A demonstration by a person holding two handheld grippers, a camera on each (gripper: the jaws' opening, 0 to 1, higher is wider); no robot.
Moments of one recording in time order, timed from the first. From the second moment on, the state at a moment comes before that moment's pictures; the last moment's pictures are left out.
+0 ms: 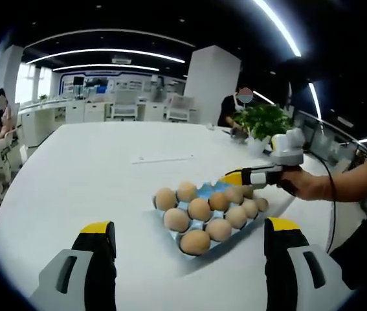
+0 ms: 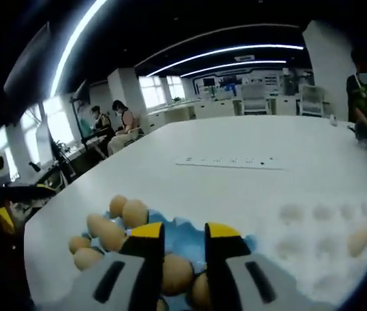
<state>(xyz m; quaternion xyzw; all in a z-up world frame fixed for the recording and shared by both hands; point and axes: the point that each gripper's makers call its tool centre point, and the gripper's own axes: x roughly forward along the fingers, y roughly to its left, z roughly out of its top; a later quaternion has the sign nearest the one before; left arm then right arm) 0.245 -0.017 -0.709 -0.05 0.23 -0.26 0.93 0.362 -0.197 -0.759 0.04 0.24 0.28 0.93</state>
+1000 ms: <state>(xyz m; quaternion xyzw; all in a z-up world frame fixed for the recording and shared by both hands) 0.248 -0.019 -0.708 -0.04 0.23 -0.27 0.93 0.375 -0.402 -0.760 0.01 0.21 0.02 0.98</state>
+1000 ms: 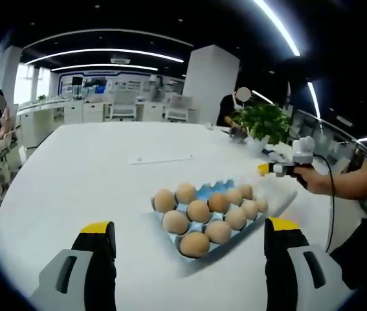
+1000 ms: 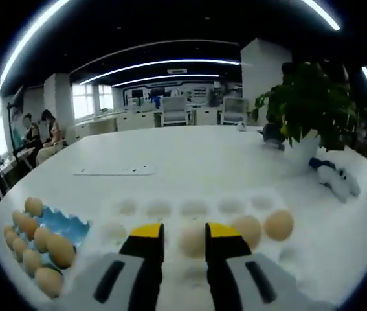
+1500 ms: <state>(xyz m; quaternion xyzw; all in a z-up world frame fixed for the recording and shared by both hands) 0.247 -0.013 -0.708 -0.04 0.24 -0.26 0.94 0.386 -0.410 -0.783 -0.02 0.25 0.02 0.97</state>
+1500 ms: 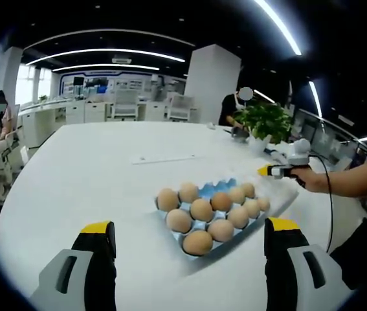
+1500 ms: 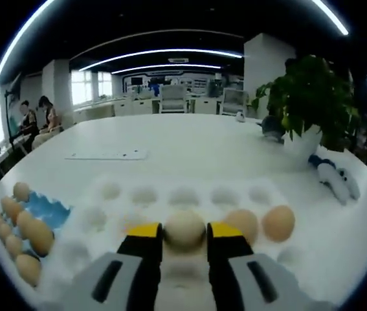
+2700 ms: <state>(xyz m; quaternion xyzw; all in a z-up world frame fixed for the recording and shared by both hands) 0.243 -0.013 -0.708 -0.04 0.24 -0.26 0.94 0.383 -0.286 -0.729 0.02 0.18 0.17 0.97</state>
